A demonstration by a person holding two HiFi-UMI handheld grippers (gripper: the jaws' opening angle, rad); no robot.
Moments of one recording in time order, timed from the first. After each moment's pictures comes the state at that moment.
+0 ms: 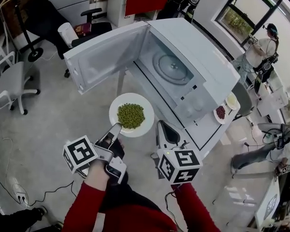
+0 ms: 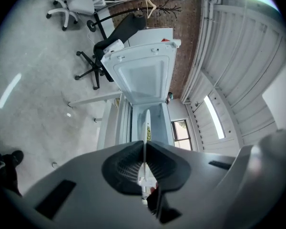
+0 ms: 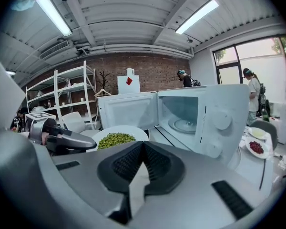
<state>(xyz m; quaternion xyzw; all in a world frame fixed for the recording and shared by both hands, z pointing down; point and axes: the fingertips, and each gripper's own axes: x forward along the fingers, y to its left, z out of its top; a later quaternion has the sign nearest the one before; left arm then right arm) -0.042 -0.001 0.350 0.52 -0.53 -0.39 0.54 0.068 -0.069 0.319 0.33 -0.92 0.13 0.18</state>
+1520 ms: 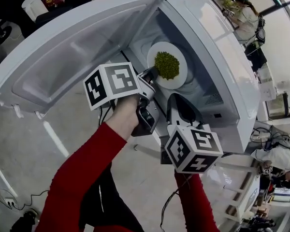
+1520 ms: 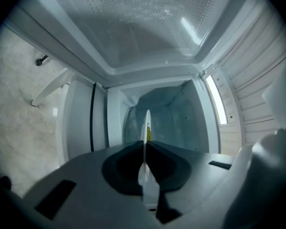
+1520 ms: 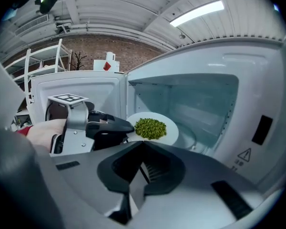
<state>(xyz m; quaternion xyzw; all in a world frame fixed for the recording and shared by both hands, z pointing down) -0.047 -0.285 0.387 0.62 -0.46 -0.31 0.56 0.035 -0.233 0.356 0.45 -0.85 0.11 0.24</state>
